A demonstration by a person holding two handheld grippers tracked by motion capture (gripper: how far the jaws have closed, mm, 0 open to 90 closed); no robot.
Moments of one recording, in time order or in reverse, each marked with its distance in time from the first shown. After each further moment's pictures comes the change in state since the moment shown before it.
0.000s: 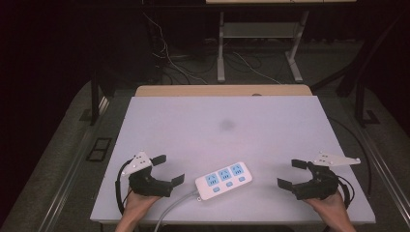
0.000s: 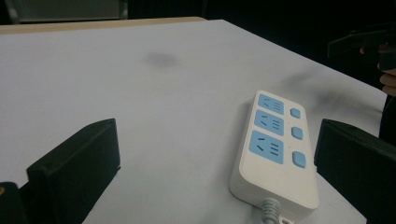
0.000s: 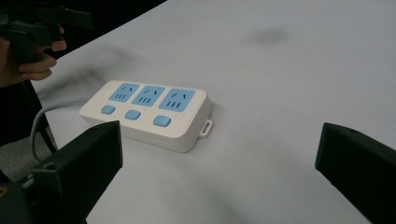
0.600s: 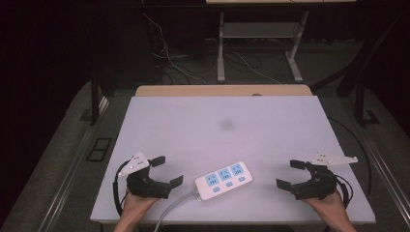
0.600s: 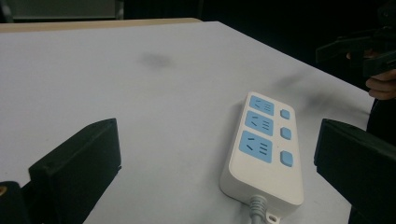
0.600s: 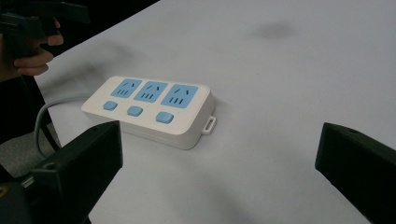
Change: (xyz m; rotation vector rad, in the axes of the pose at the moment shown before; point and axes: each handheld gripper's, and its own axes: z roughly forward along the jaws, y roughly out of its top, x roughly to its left) left arm -0.003 0.002 -0.007 -0.001 -0.018 -0.017; right arm 0.000 0.001 0.003 0.022 0.015 0.003
